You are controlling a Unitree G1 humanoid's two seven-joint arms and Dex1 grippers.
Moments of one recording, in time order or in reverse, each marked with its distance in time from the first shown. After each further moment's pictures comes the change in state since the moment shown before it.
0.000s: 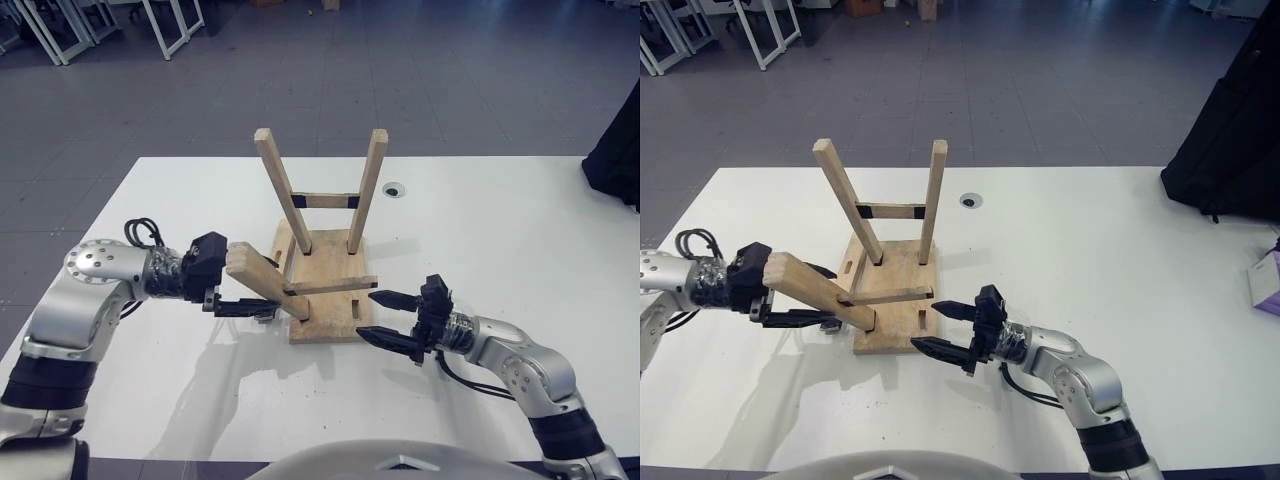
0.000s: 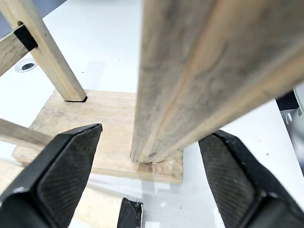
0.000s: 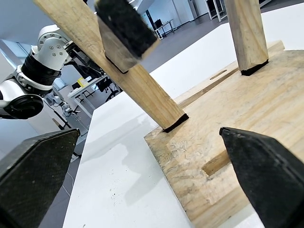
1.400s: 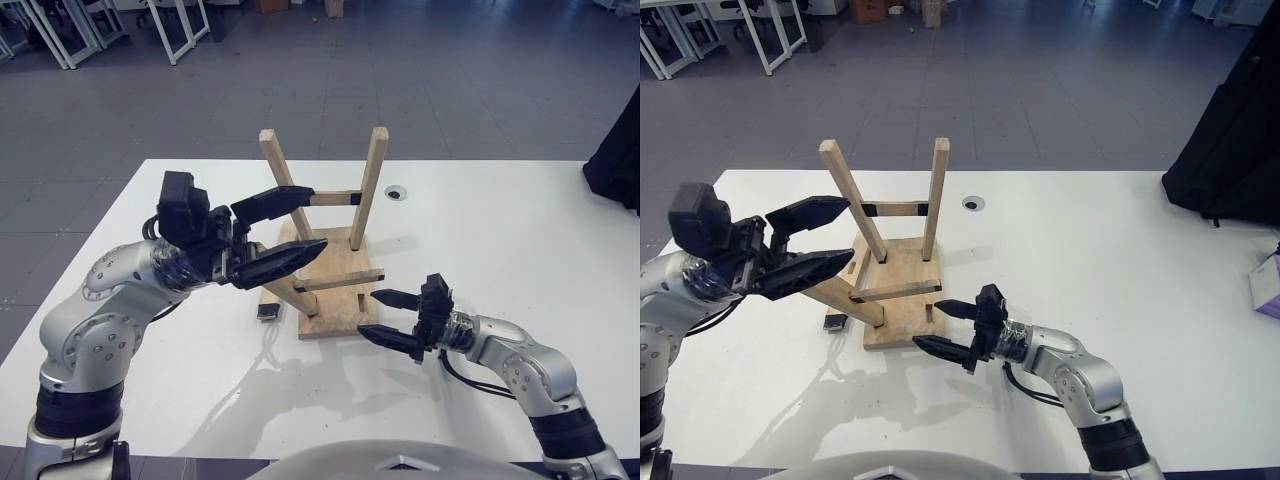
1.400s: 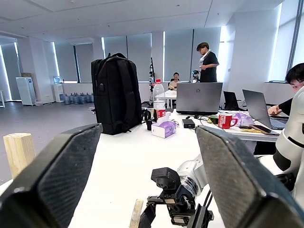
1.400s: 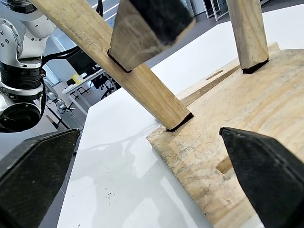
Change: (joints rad) left arm 0.002 -0.213 0.099 -0.324 -0.624 0.148 0.494; right arm -0.007 -0.001 -0.001 -0.001 -0.018 0.007 -0.019
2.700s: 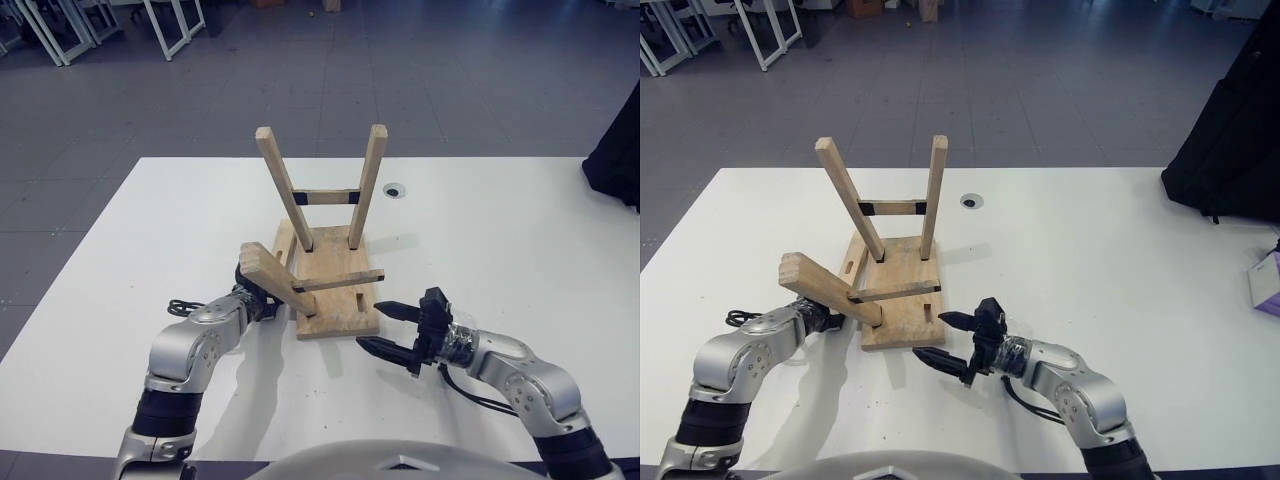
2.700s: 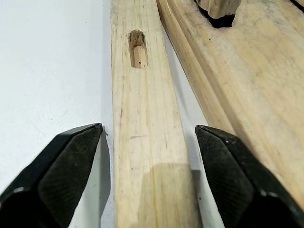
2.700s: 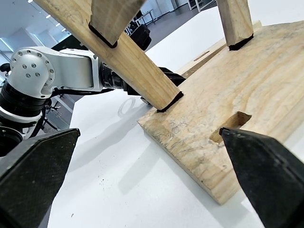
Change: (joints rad) left arm 0.055 -0.335 -0.177 0.260 0.657 0.470 0.857; right arm 0.095 -0.007 0.022 -0.075 -0.038 -0.001 -0.078
